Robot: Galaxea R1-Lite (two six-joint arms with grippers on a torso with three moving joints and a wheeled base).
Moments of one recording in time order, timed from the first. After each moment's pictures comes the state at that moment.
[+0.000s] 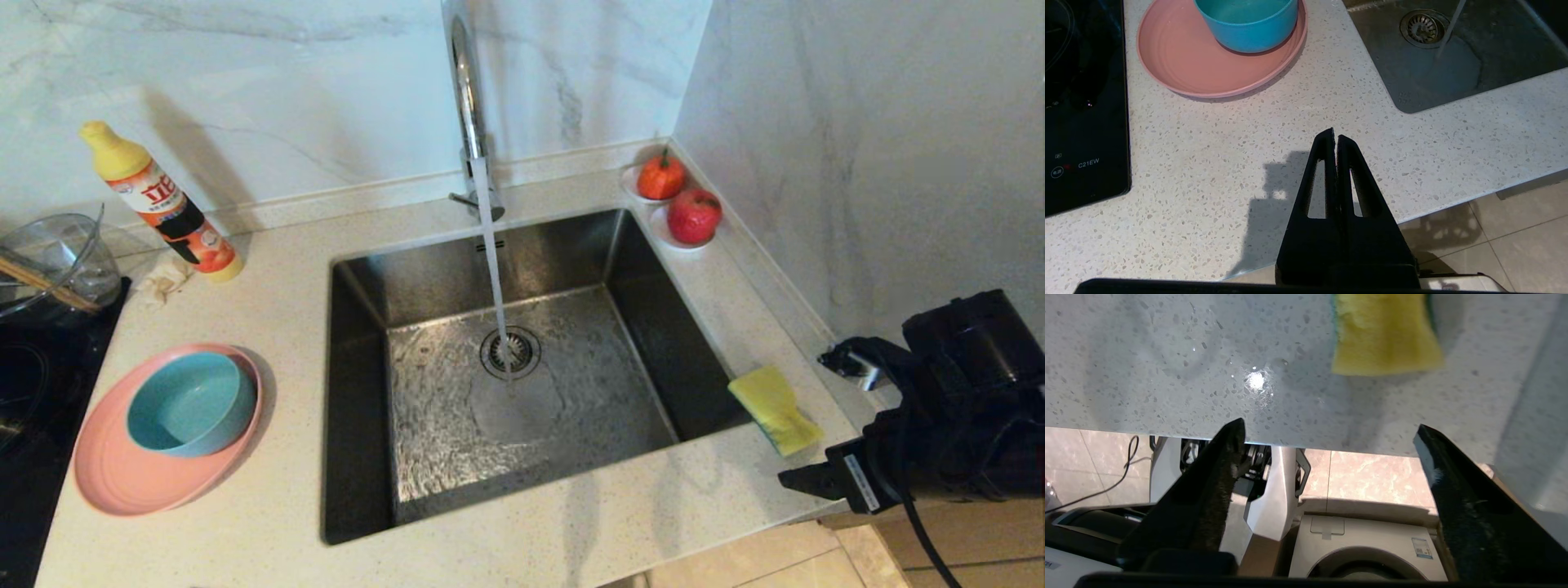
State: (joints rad) left arm 0.01 0.00 -0.02 0.05 -0.05 0.10; right arm 0.29 1.49 -0.85 0.21 -0.01 0.01
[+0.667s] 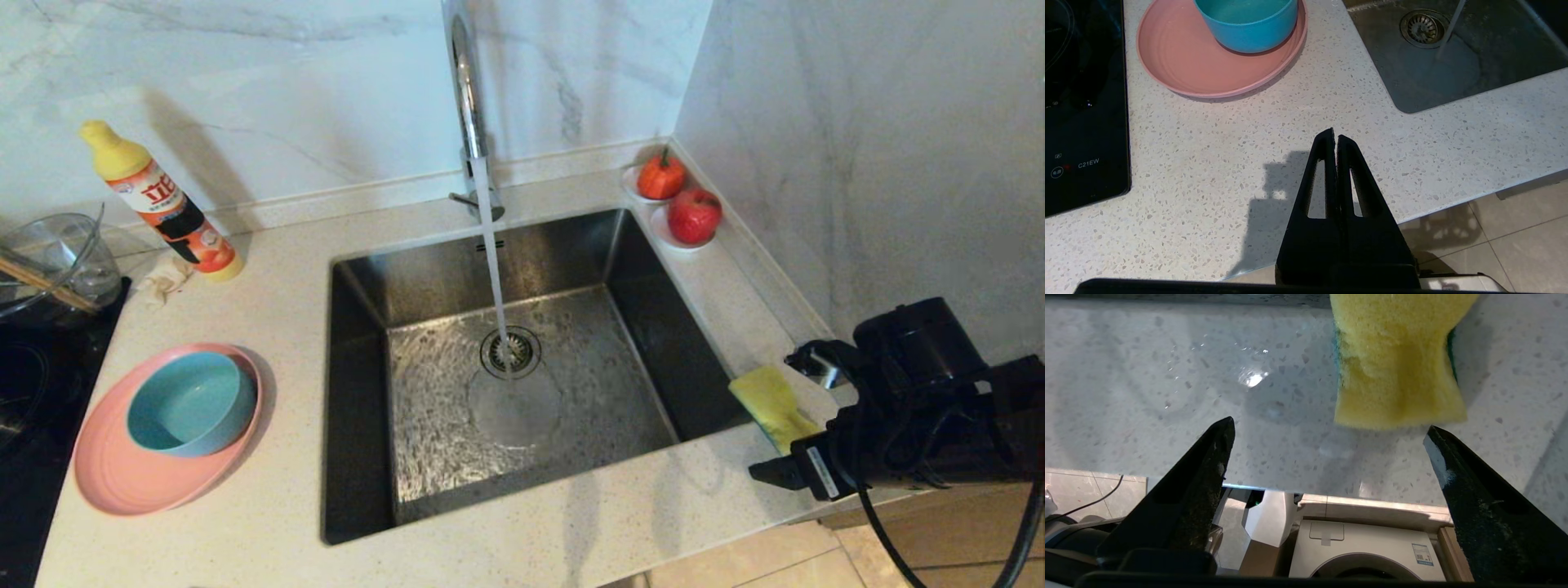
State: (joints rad) left arm 0.01 0.00 -0.02 0.05 -0.05 0.10; right arm 0.29 1.60 -0.86 0.11 -0.02 0.01
